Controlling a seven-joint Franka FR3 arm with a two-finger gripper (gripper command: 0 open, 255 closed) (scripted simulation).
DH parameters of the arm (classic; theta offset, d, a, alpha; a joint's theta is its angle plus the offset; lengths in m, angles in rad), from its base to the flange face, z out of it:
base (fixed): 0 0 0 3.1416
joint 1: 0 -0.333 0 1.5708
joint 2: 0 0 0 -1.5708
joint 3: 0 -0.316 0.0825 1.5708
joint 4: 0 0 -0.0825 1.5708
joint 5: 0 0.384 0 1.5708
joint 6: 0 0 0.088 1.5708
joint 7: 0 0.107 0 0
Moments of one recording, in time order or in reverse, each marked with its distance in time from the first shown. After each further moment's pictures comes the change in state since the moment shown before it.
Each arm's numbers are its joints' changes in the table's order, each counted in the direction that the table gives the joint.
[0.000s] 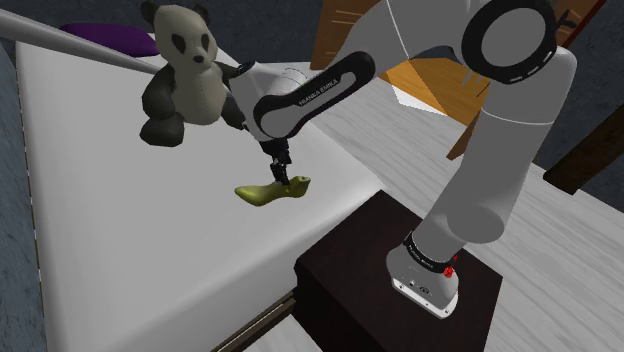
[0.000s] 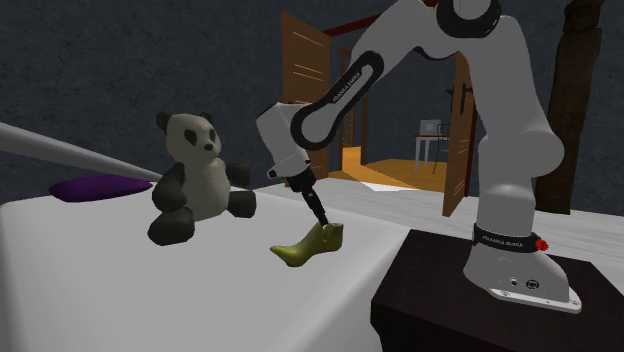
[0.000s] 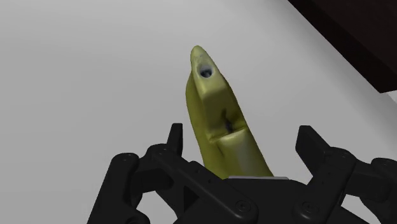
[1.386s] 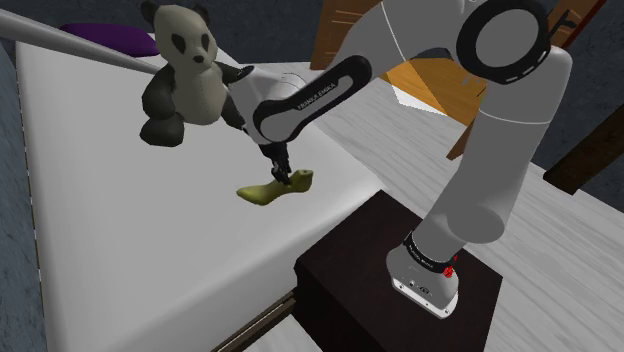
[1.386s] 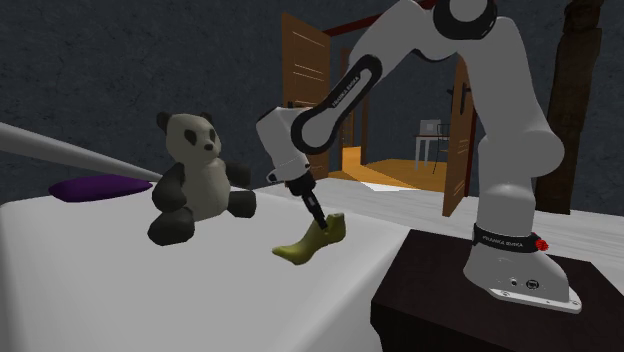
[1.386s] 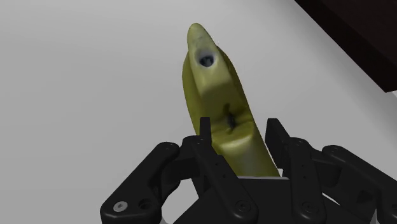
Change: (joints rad) arm -0.001 0.020 0.002 0.001 -0.009 0.019 0.006
